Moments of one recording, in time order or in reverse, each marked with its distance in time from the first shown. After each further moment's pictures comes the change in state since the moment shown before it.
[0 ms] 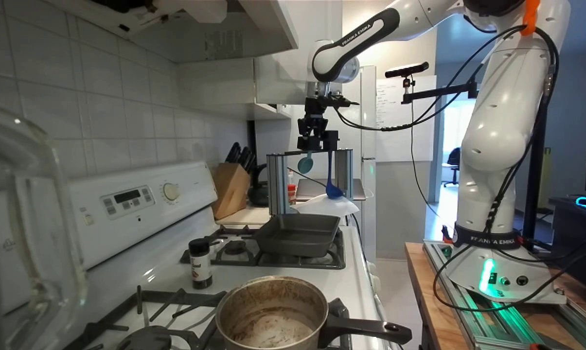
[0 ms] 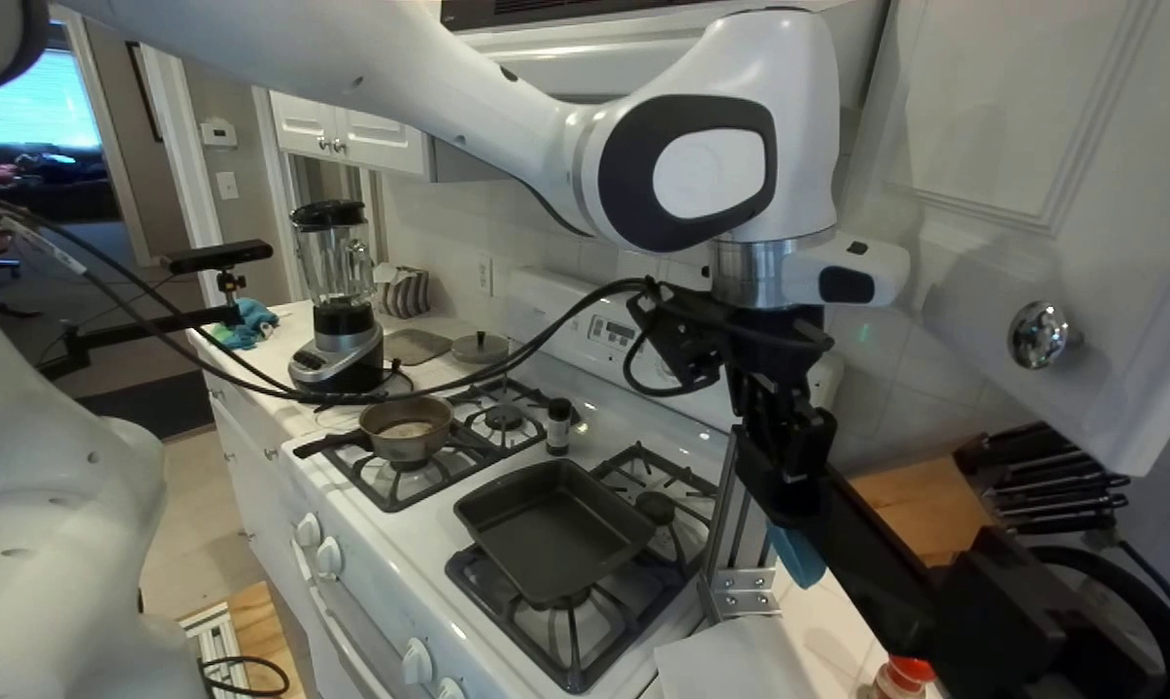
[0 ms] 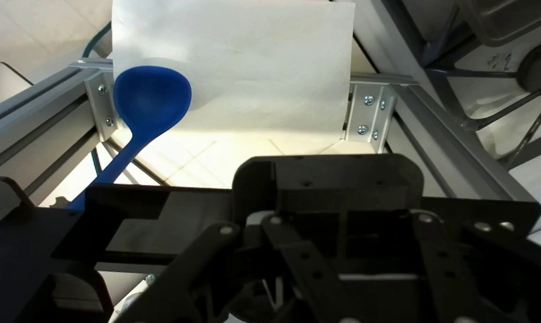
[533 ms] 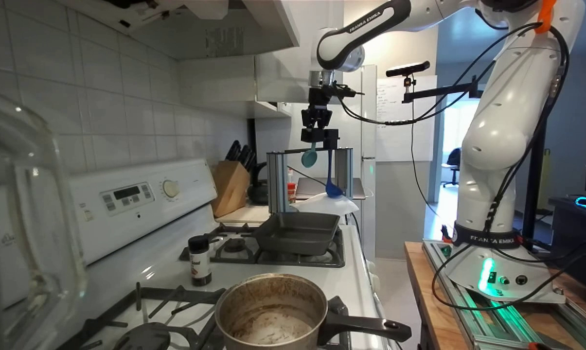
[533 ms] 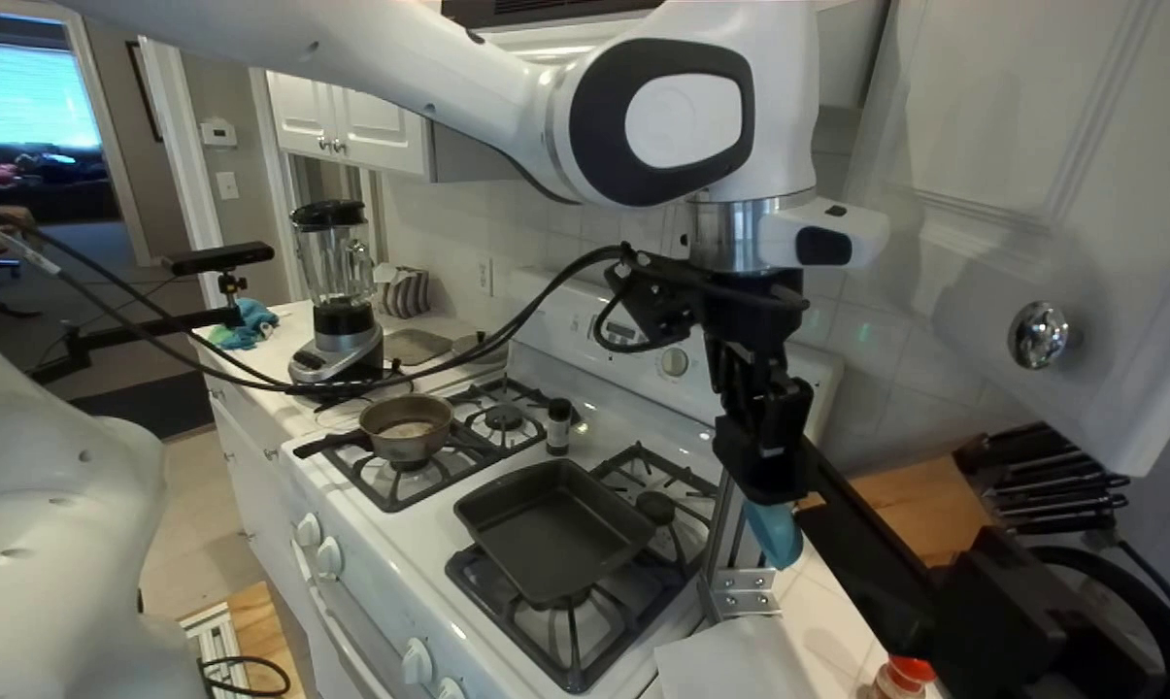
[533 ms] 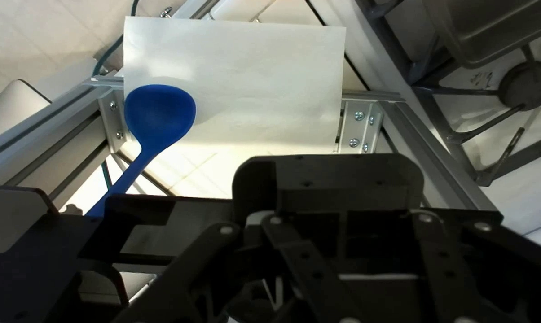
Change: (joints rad) arm -0.002 -0.066 0.022 0.001 0.000 -0.092 0.010
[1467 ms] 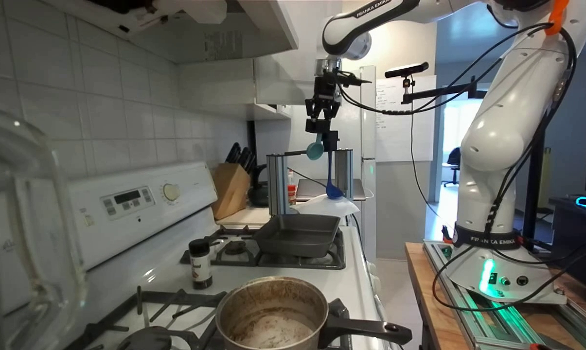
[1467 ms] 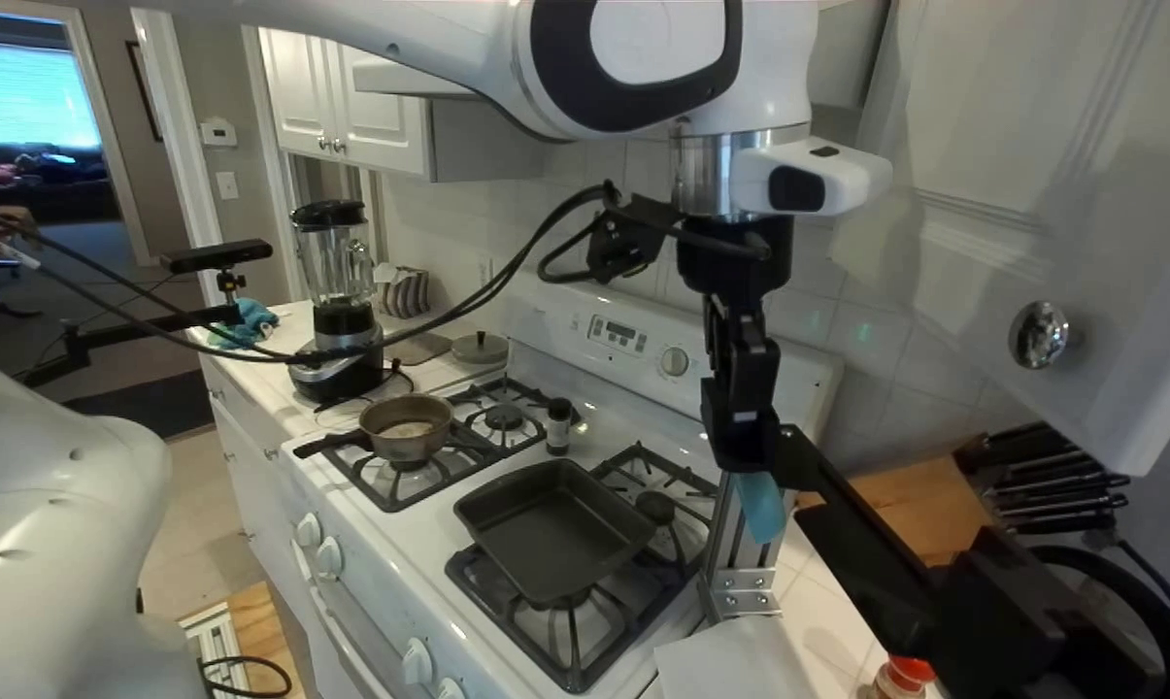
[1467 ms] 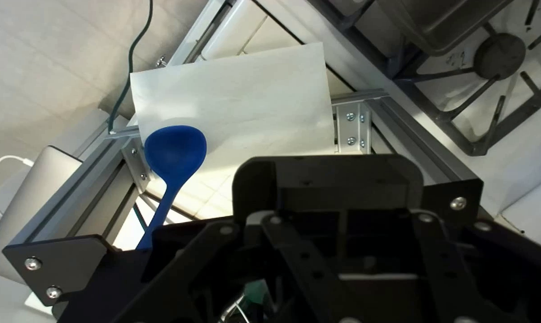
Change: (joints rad) arm -0.022 -0.074 0.007 0.032 0.046 -0.124 0.154
